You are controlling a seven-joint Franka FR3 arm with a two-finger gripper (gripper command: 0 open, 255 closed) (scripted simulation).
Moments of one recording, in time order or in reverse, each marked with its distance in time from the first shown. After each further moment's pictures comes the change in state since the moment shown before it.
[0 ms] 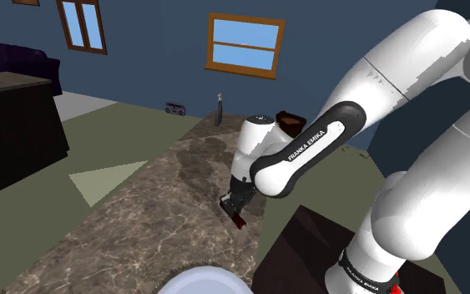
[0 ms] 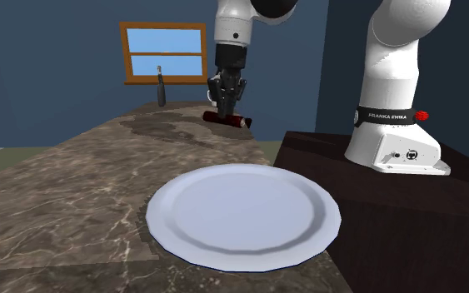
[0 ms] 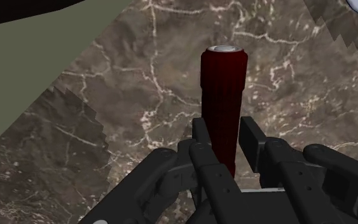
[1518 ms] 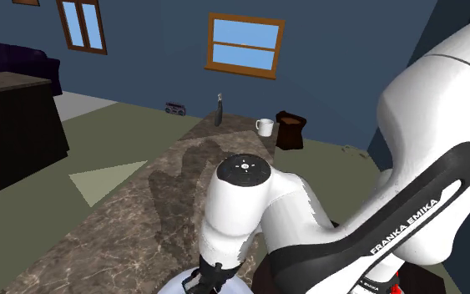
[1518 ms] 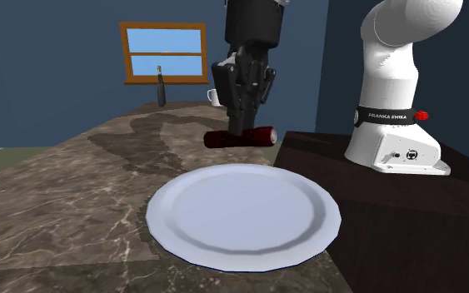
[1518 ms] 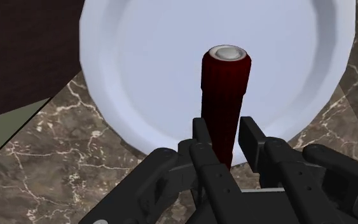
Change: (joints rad) arm 0.220 -0.018 0.455 0.137 0.054 -0.137 0.628
